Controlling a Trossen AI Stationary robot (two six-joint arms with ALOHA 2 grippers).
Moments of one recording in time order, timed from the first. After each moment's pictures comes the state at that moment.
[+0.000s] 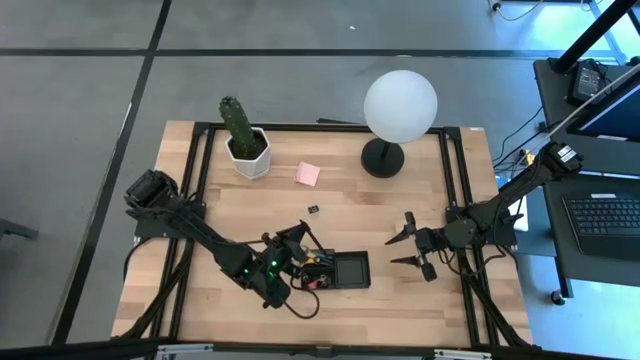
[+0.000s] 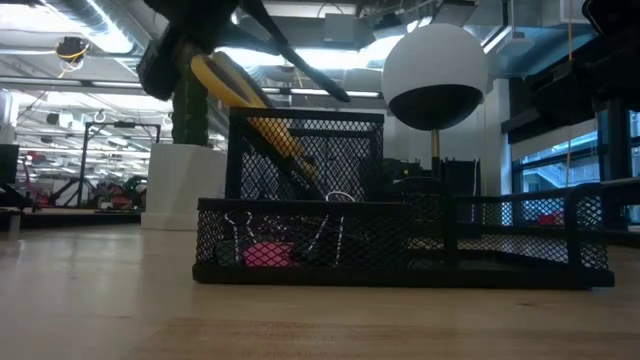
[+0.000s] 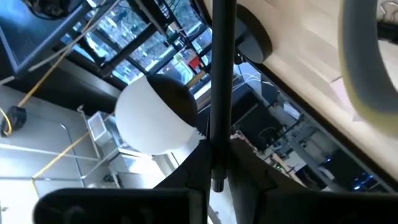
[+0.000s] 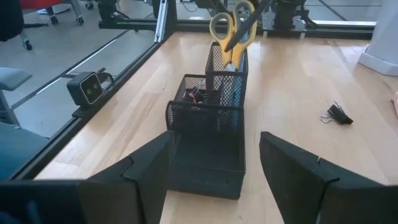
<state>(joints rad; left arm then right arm) -0.59 1.75 1.10 -0.22 -1.41 1.36 0.60 0.88 0.16 0.44 0.35 0.15</state>
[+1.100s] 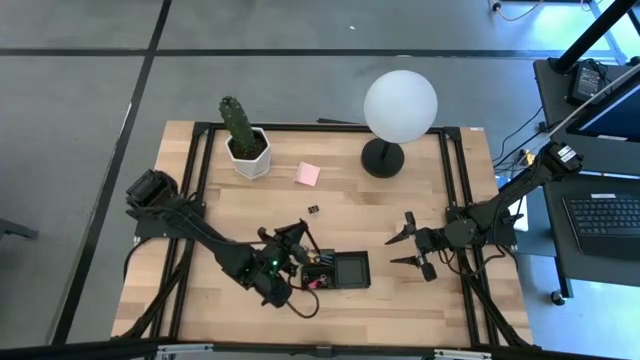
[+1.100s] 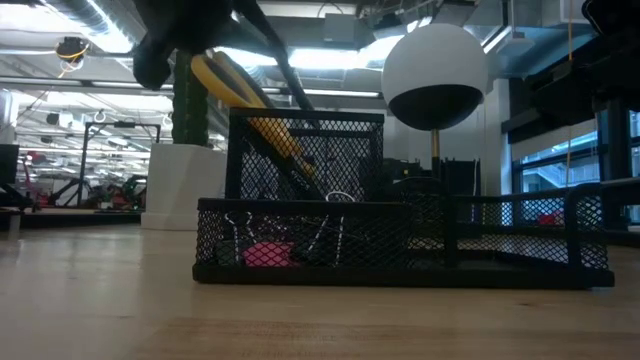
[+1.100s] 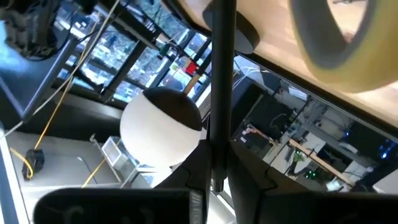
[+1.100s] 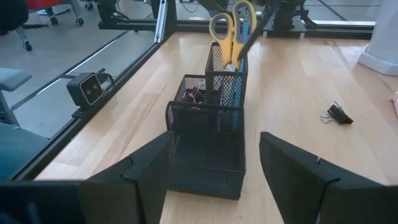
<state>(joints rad) -0.58 1.75 1.14 -0.40 -1.38 1.45 0.60 0.88 0.16 0.44 0.35 0.15</state>
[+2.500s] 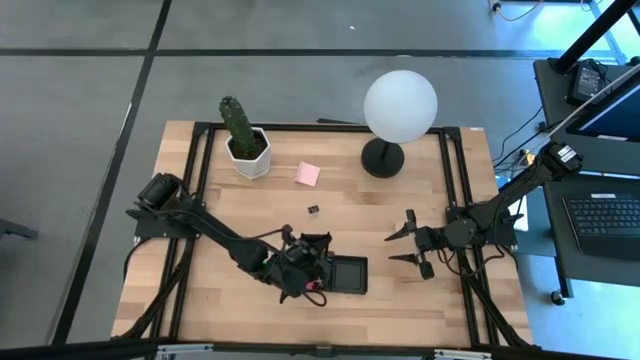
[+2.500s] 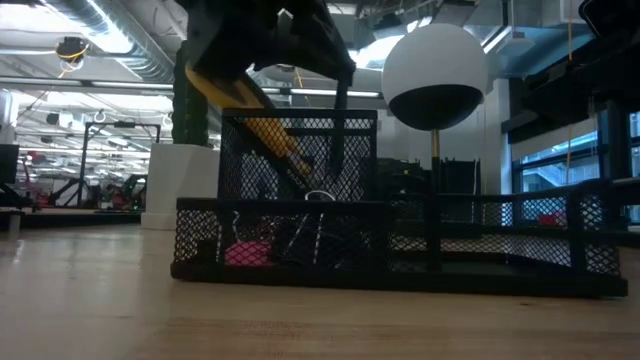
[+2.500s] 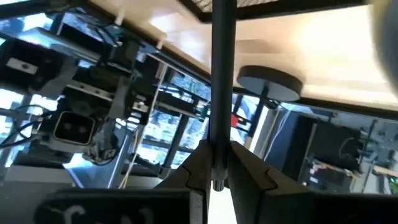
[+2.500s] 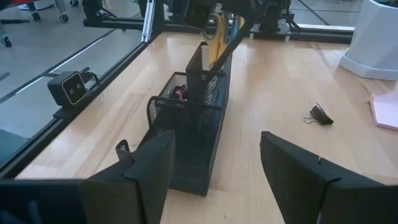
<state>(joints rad) -0.49 1.84 1.18 -0.02 -1.05 2.13 0.60 0.88 0.16 0.44 0.41 0.12</state>
